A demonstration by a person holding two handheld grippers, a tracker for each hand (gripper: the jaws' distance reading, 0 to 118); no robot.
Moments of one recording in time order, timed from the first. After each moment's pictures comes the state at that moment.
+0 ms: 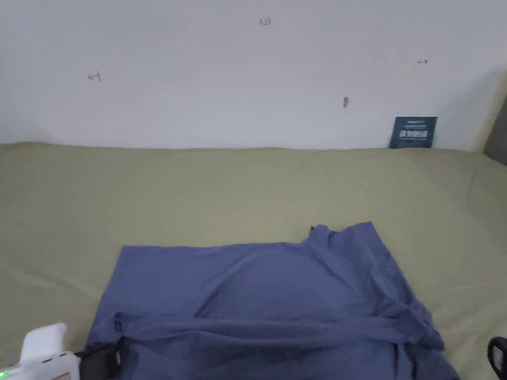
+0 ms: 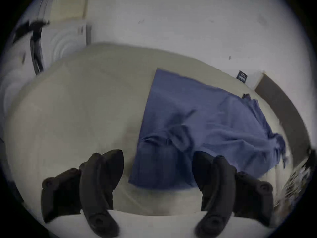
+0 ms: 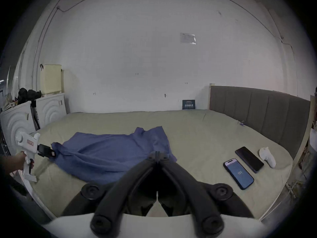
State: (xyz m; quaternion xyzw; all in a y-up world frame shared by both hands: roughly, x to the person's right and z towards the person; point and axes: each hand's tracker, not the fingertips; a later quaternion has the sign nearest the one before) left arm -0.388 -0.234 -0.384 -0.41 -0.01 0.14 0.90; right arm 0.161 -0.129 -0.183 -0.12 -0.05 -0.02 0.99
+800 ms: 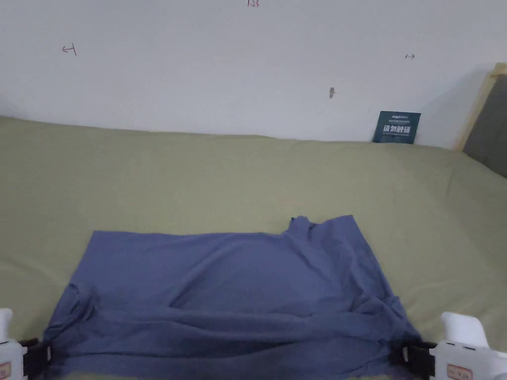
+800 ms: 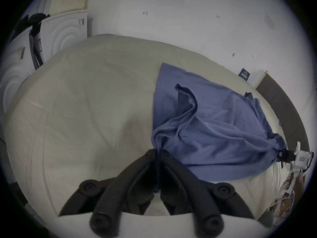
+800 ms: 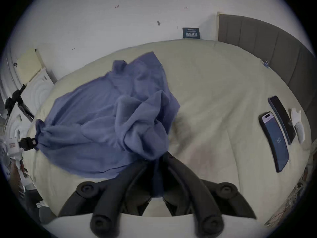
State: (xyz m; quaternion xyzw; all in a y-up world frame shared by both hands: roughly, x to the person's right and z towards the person) left arm -0.380 -0.193 -0.357 -0.41 0.00 0.11 0.90; right arm 0.211 -0.192 -0.315 -0.40 -0.03 -0.10 0.91
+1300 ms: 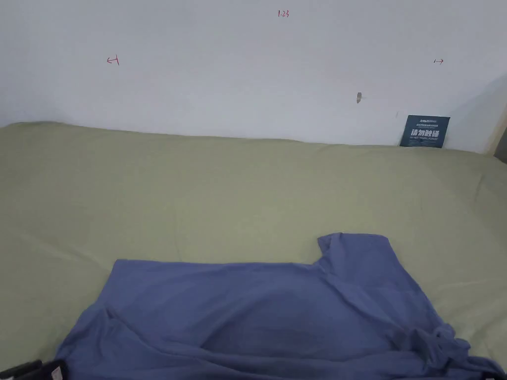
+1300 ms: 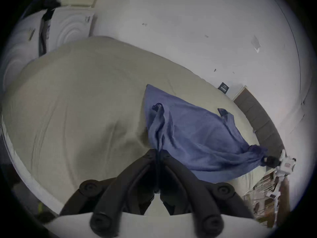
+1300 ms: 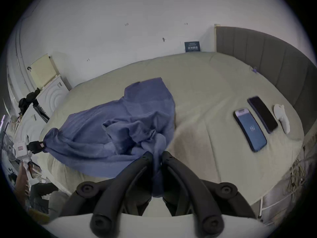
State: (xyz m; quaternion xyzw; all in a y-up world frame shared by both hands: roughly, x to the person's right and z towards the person) left arm -0.430 -0.162 -0.238 -0.39 -0.06 0.21 0.90; right arm 0.216 -0.130 -0.193 -0.38 0.00 -0.12 0.92
